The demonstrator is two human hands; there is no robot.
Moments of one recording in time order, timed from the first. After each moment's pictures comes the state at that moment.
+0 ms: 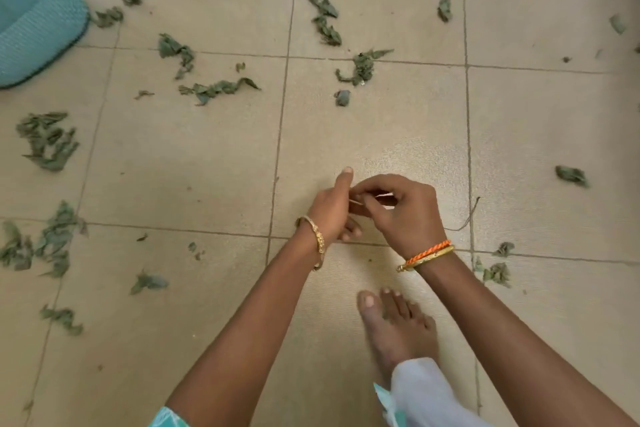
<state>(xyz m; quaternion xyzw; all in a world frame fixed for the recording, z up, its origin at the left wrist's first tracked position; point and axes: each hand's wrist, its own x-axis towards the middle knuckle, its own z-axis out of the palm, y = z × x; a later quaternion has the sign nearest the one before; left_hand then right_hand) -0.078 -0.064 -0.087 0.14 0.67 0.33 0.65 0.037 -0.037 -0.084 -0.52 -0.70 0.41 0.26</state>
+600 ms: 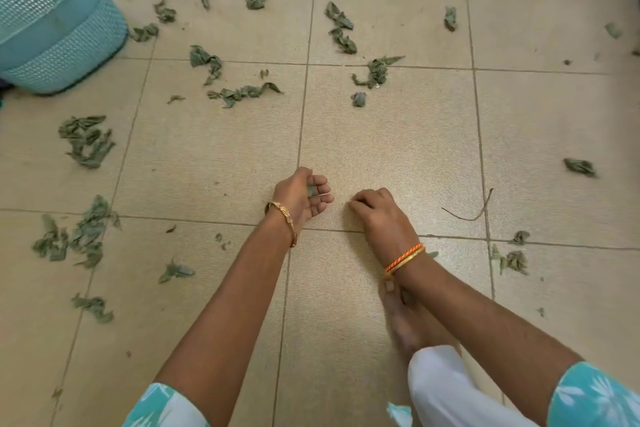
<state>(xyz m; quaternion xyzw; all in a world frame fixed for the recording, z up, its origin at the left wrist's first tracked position) -0.141 -0.082 -0.092 0.01 0.69 0.42 0.59 0.016 -0.075 -0.147 -0.40 -0.89 0.18 0.12</state>
